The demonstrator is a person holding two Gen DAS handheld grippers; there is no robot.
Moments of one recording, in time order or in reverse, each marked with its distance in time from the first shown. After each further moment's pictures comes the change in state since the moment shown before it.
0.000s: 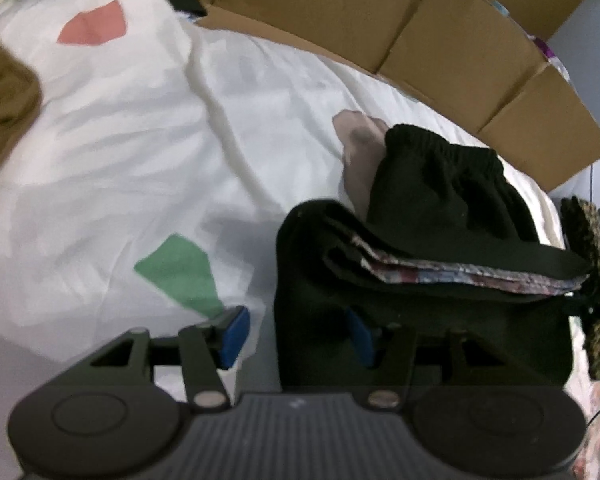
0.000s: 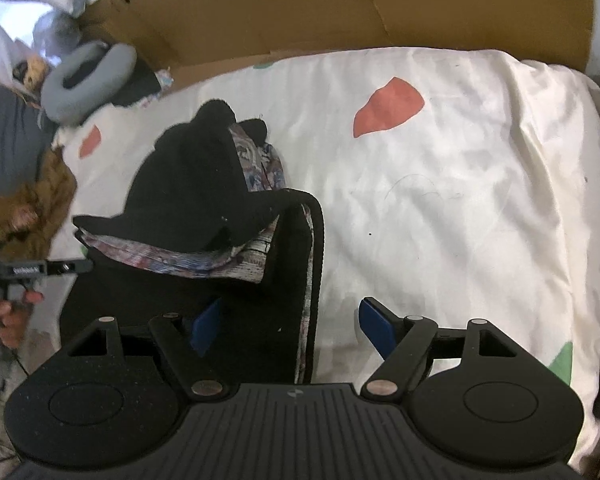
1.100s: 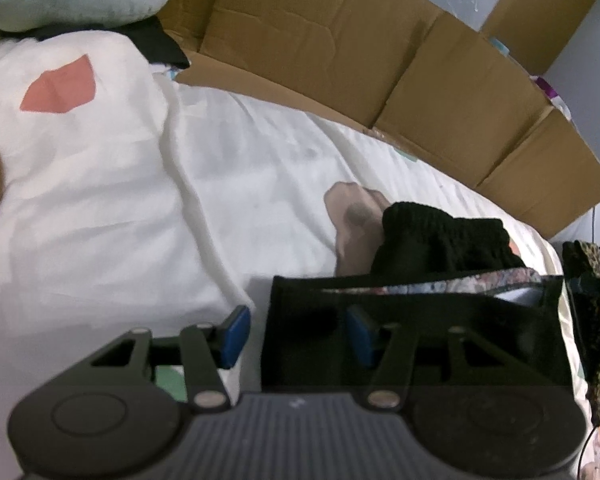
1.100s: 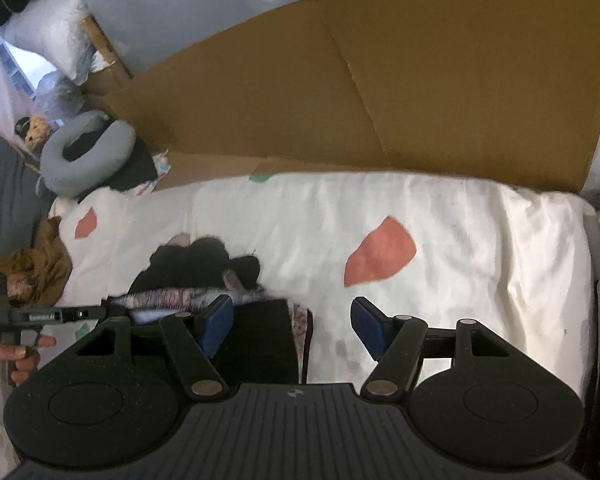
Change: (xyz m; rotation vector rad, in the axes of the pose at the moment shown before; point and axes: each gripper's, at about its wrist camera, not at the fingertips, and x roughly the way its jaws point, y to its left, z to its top) left arm 0.022 -0.014 0.035 -0.015 -0.131 -0.010; right arm -0.016 -0.003 0.066 -0.023 -0.208 -0.017
